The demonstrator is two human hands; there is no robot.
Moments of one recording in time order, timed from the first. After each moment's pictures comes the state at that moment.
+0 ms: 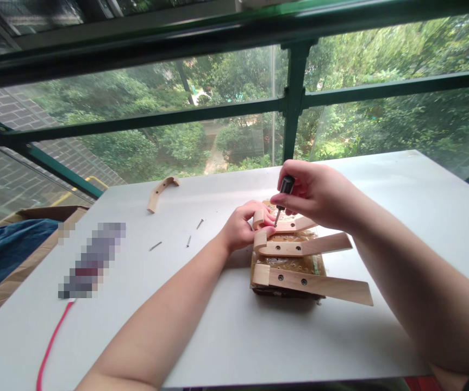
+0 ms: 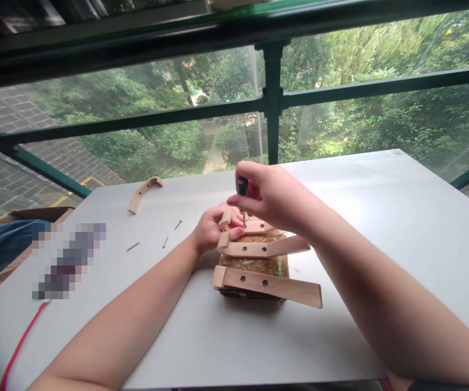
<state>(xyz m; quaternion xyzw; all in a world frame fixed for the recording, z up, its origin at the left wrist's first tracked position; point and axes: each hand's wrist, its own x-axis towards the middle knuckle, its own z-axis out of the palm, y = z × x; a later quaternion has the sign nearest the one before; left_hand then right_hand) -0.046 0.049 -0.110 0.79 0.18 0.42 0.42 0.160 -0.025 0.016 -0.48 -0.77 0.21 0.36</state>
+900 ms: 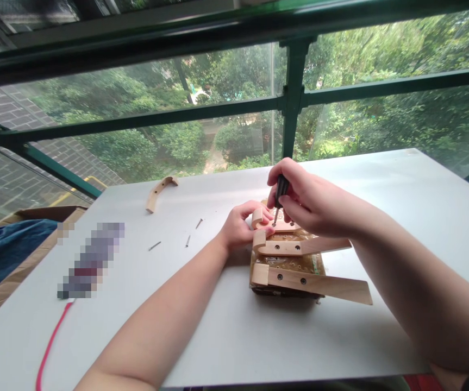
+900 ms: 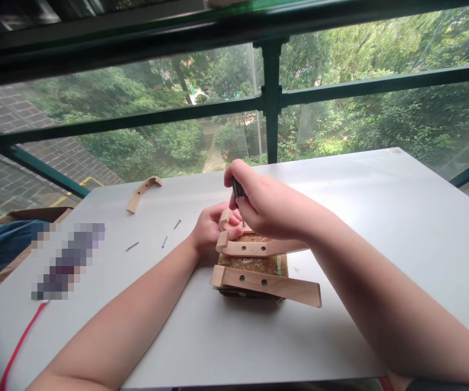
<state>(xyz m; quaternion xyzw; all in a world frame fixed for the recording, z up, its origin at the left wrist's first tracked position) -0.046 0.042 -0.108 0.75 0.23 0.42 0.46 0.159 -0.028 0.012 -0.40 -0.82 0.24 0.32</state>
